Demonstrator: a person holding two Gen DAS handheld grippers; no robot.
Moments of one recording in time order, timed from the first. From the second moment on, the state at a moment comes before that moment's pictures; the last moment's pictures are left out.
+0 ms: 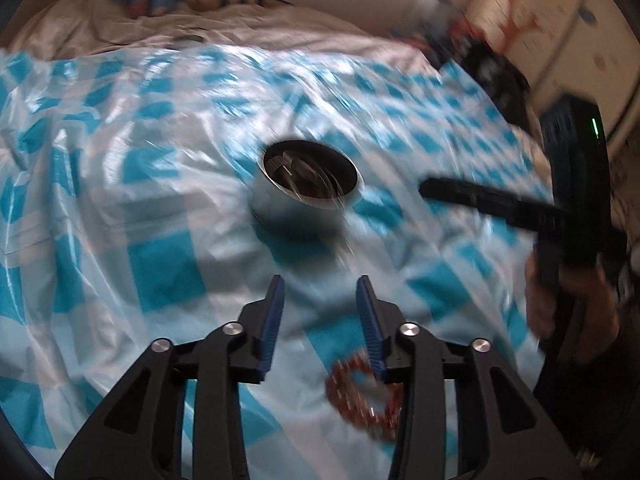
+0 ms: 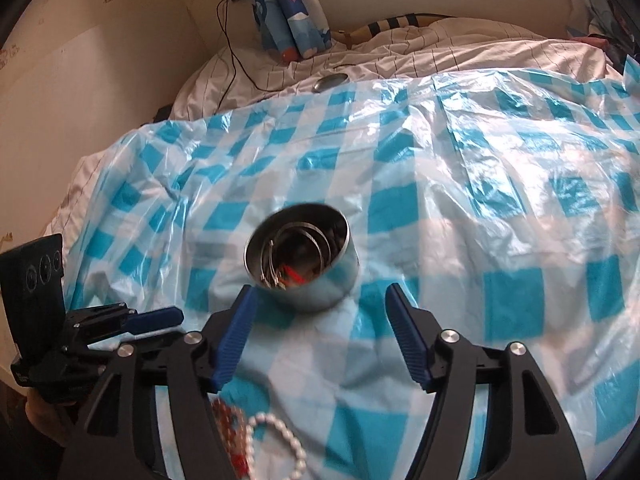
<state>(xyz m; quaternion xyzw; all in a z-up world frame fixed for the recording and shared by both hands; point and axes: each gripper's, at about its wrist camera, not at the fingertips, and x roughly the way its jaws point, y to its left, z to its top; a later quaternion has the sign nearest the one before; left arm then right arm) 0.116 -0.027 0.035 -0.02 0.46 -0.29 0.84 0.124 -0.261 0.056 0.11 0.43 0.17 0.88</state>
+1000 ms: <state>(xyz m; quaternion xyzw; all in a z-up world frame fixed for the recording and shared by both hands) 0.086 -0.029 0.016 0.00 0.47 -0.36 0.80 0.106 -0.240 0.060 0.09 0.45 0.21 0.86</state>
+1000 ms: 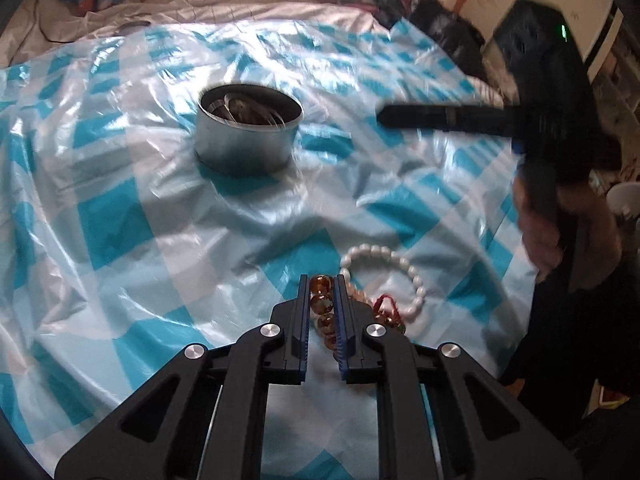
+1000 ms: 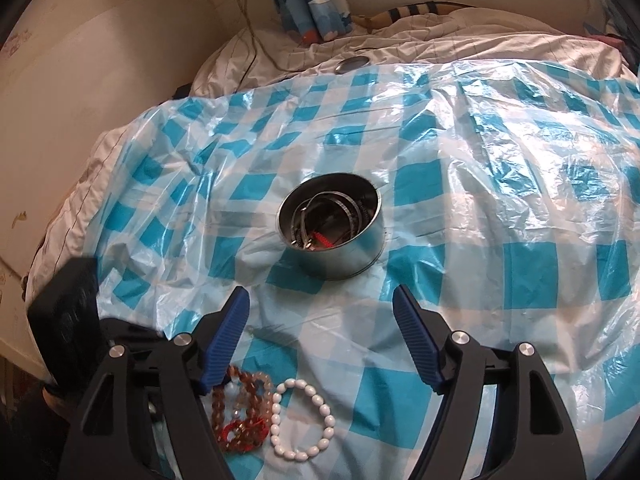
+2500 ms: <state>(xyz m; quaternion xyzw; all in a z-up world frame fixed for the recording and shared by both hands) 0.113 -0.001 0.006 0.03 0.48 -0.23 0.85 0.097 -0.245 0.054 0.15 0.47 0.33 0.80</state>
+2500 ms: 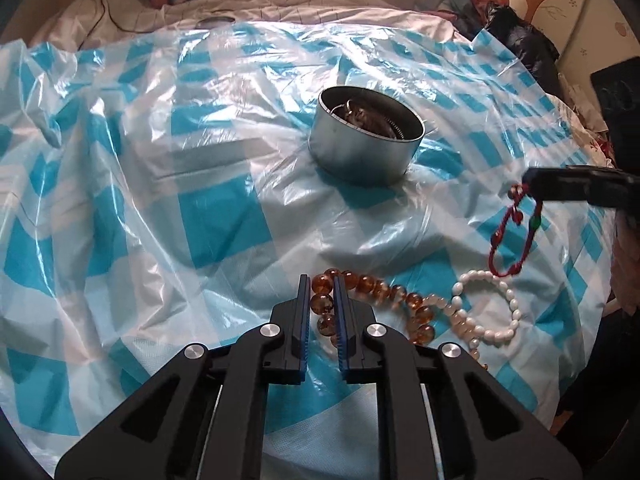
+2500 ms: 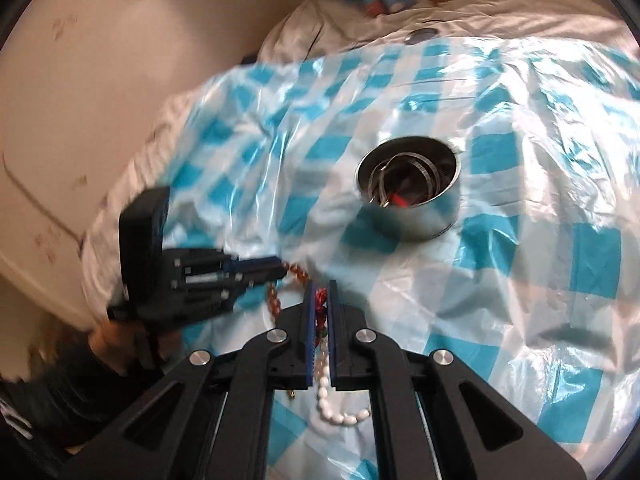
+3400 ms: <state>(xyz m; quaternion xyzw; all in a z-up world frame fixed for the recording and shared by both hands) 0.097 -0.035 0.045 0.12 0.38 -0.20 0.89 0.107 -0.252 0.039 0.17 0.48 0.32 0.80</state>
